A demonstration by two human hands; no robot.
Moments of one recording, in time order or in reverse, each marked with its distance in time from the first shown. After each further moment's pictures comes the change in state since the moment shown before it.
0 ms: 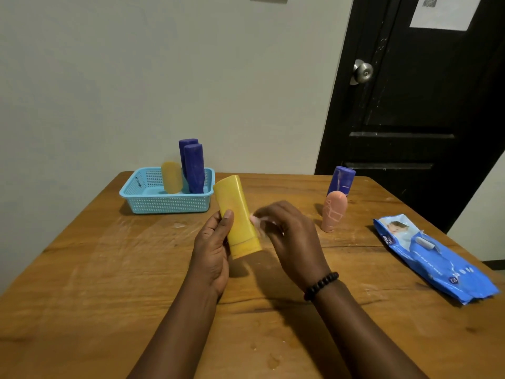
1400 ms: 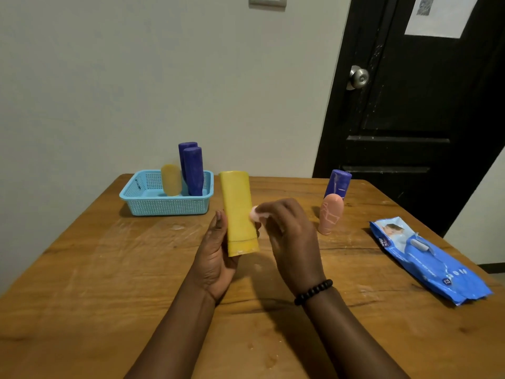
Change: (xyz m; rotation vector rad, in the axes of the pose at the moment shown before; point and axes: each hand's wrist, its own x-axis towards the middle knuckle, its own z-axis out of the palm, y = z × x) left_hand -0.009 0.001 -0.001 -0.202 -0.178 -0.112; right_hand -0.006 -0.013 0.002 -0.119 0.202 -0.065
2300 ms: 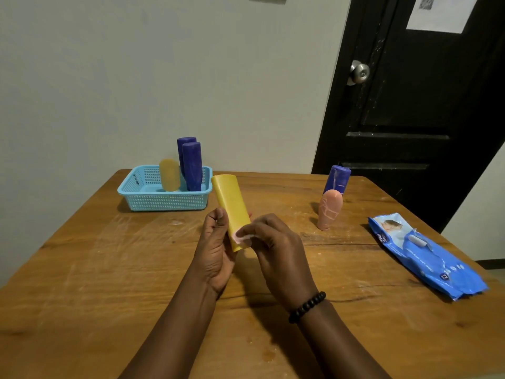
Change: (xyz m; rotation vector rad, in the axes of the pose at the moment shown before) left_hand 0.007 -0.006 -0.004 0.032 0.074 0.039; right_hand -0.021 -0.010 0.010 0.135 -0.194 0.060
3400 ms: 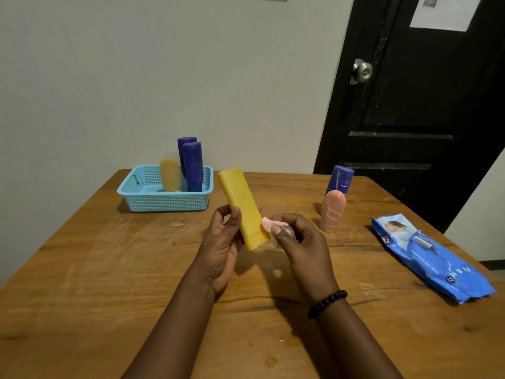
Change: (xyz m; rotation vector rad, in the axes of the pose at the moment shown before) left_hand 0.000 0.008 0.012 0.161 -0.068 0.005; right_hand 0.002 0.019 -0.019 0.578 0.146 0.498
